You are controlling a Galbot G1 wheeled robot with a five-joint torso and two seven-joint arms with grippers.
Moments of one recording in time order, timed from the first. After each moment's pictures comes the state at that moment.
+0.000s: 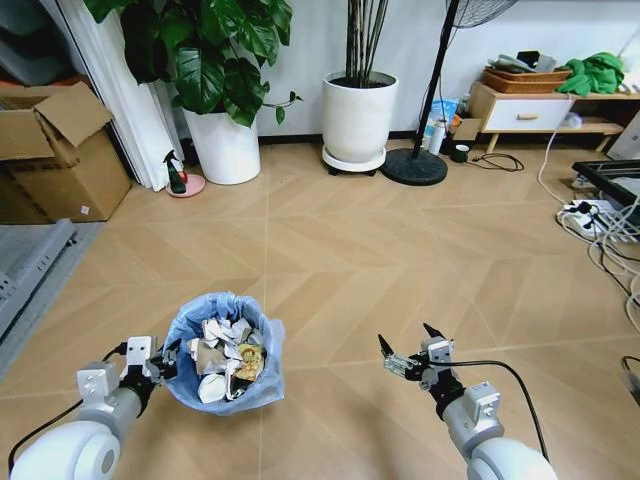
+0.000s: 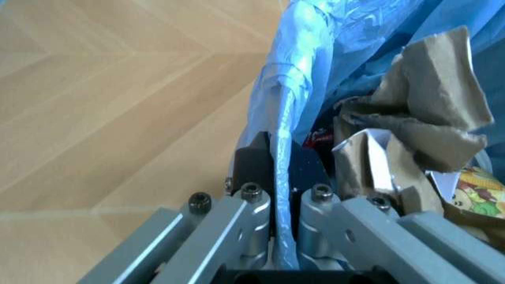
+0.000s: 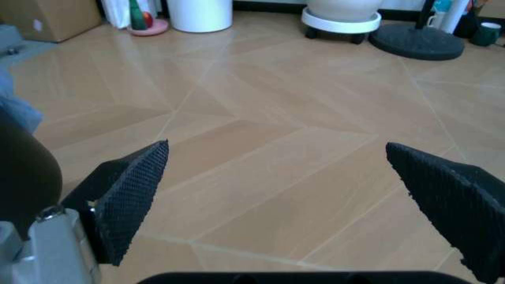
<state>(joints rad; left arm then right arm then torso) 1.59 -1.23 -0.81 -2.18 -0.44 0.65 0.05 -1.66 1.29 0.47 2.19 0.16 -0.24 -0.06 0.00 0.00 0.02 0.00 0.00</state>
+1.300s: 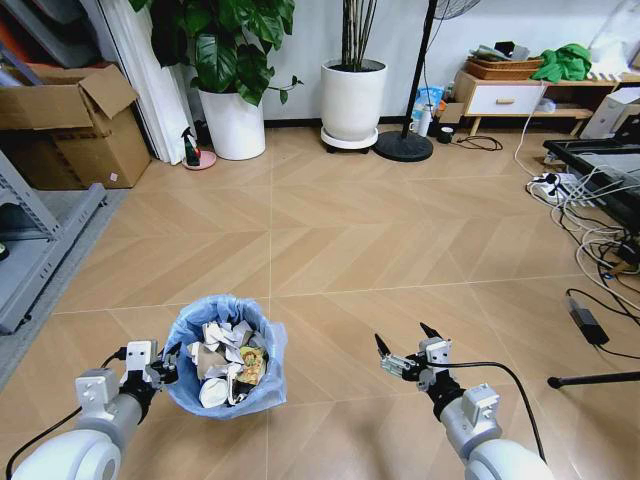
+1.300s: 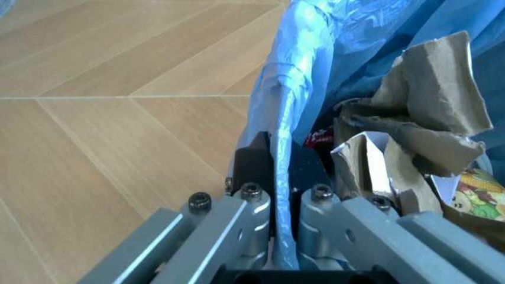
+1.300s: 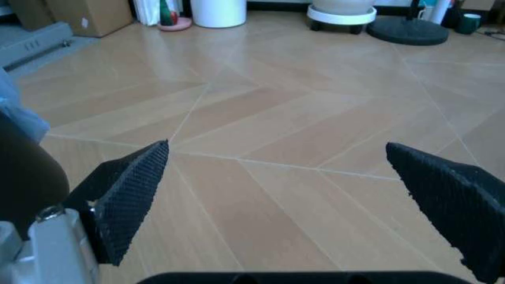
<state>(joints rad) 1.61 -1.26 -0.80 -2.21 -0.42 0.64 0.05 -1.66 1.29 0.47 2.19 0.18 -0.21 -0.05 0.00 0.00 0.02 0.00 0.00</state>
